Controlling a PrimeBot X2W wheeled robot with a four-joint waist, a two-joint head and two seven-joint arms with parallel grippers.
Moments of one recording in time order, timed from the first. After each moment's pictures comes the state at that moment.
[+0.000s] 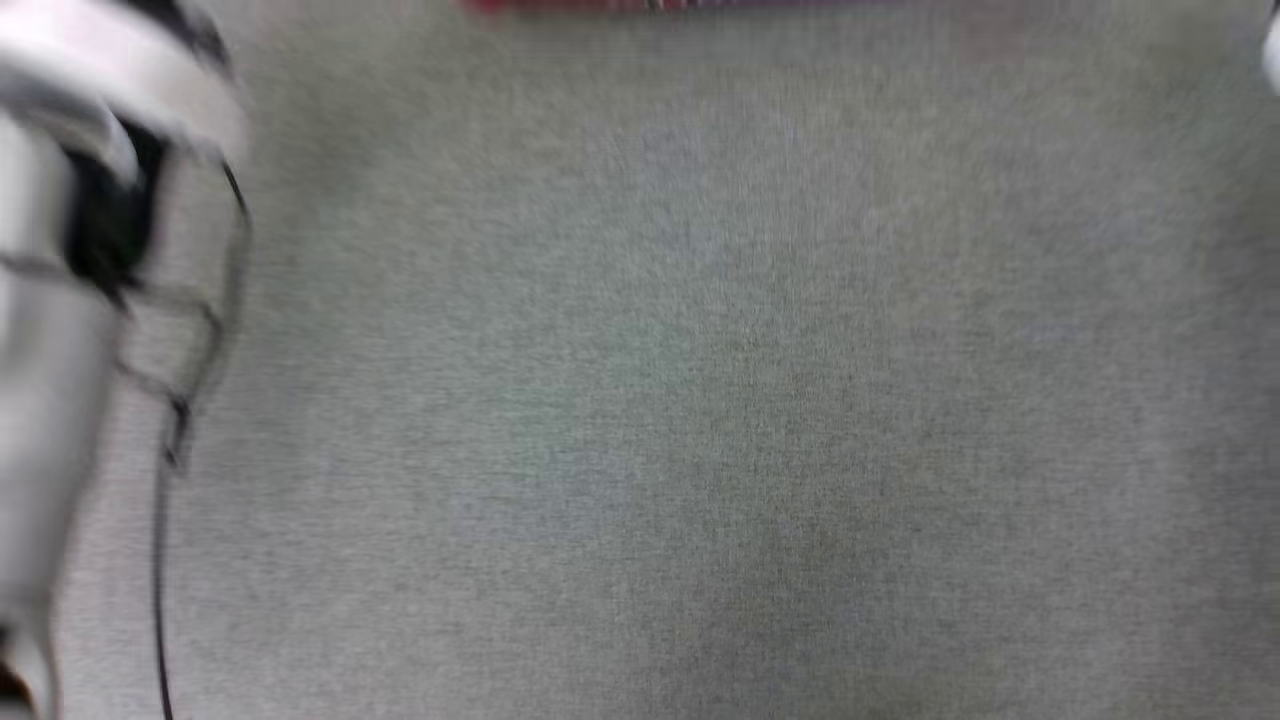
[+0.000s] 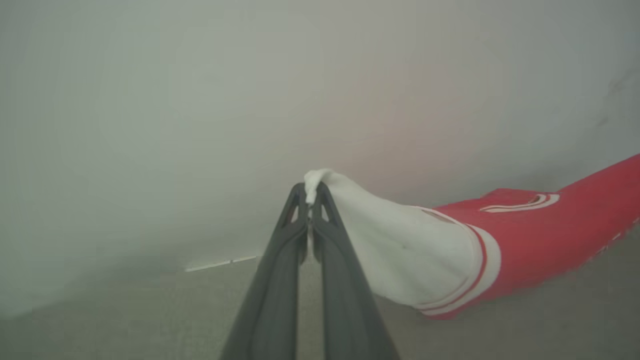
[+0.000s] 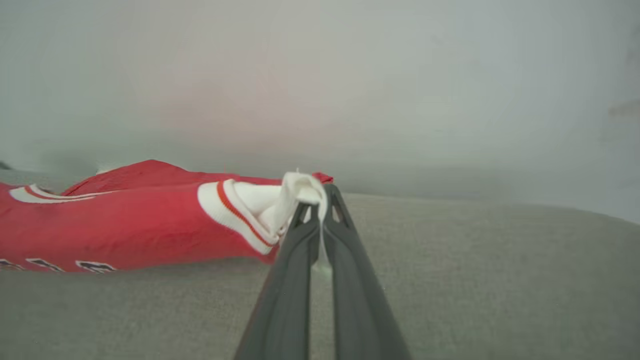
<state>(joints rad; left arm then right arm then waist) -1.06 0.54 -0.46 0.53 -0.67 -0.11 -0.24 -1.05 -0.37 0.05 0.49 0.41 0.13 0.27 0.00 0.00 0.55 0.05</state>
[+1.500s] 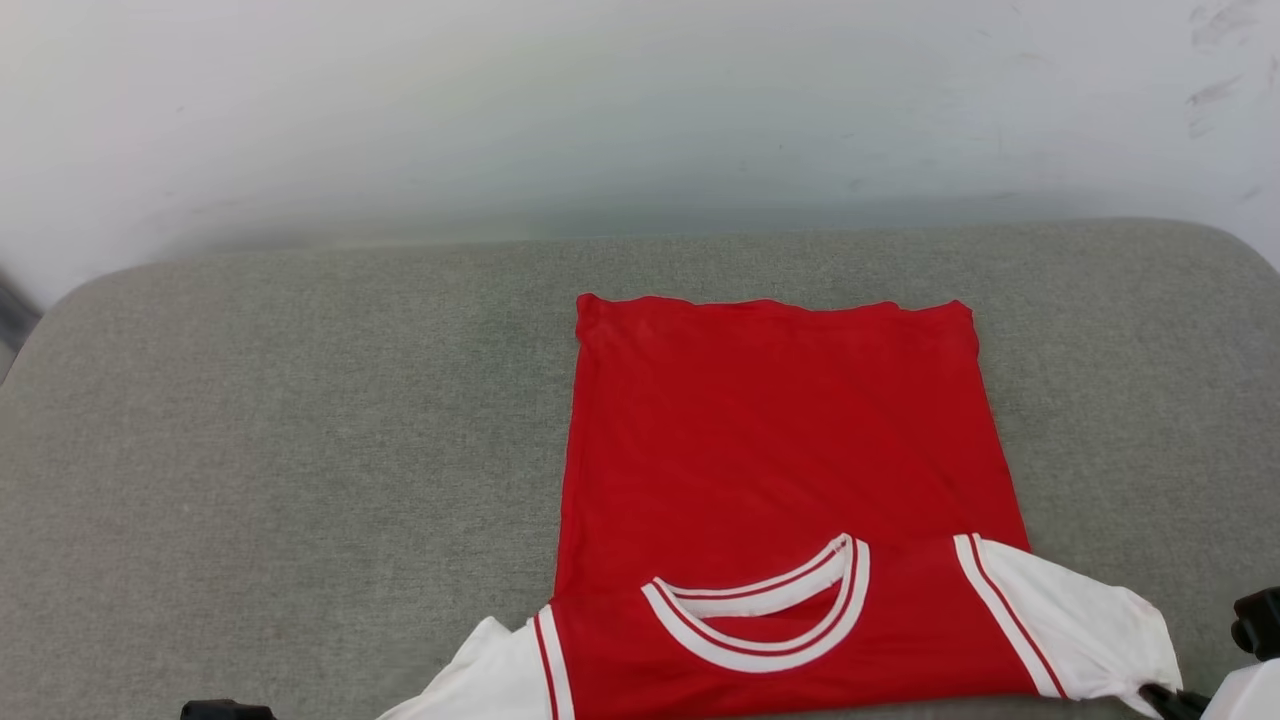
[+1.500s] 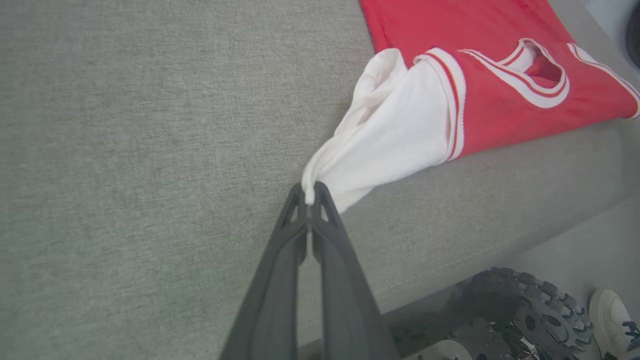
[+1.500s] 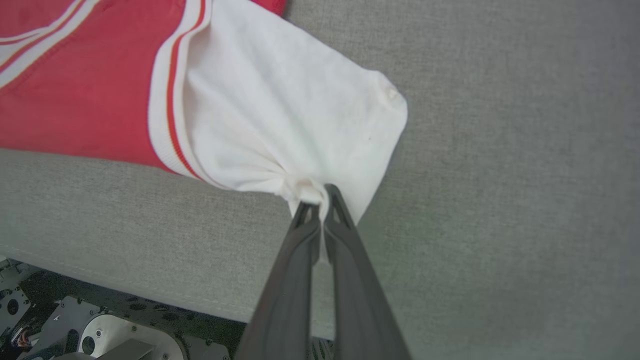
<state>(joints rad) 0.17 0.79 -0.58 -0.08 -0.96 0.09 0.00 0.09 -0.62 0.17 0.15 0.67 0.13 0.46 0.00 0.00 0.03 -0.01</state>
